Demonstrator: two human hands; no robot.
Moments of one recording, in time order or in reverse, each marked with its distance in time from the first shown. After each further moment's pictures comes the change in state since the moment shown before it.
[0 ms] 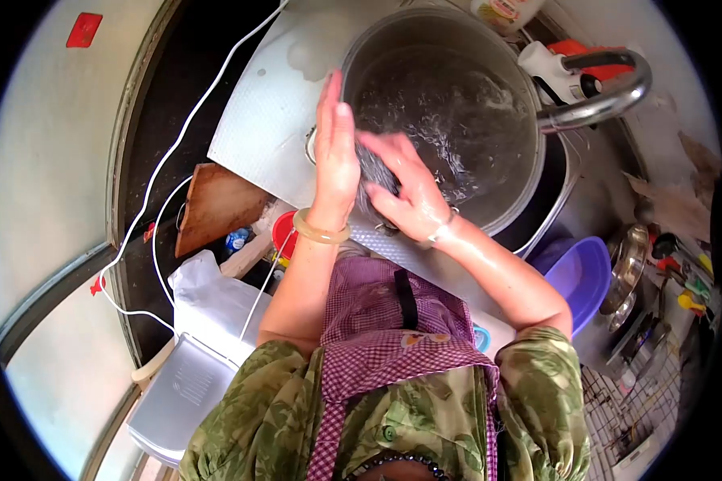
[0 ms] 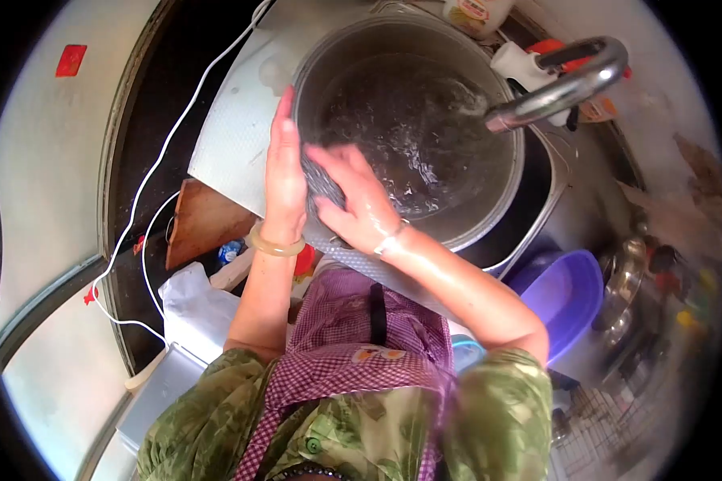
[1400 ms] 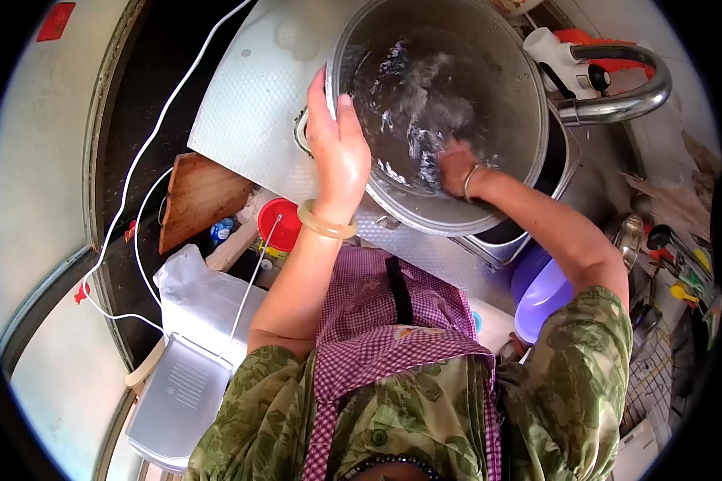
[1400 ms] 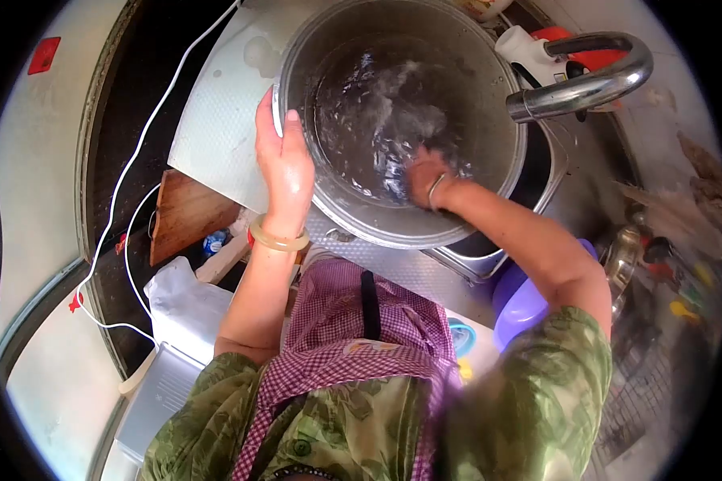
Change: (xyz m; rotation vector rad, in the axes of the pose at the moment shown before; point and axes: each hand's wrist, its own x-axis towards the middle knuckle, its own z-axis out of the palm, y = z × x) left_hand -0.005 -0.019 0.011 0.010 0.181 -0.072; right_hand -0.026 0.149 -0.061 -1.153 -0.773 0.422
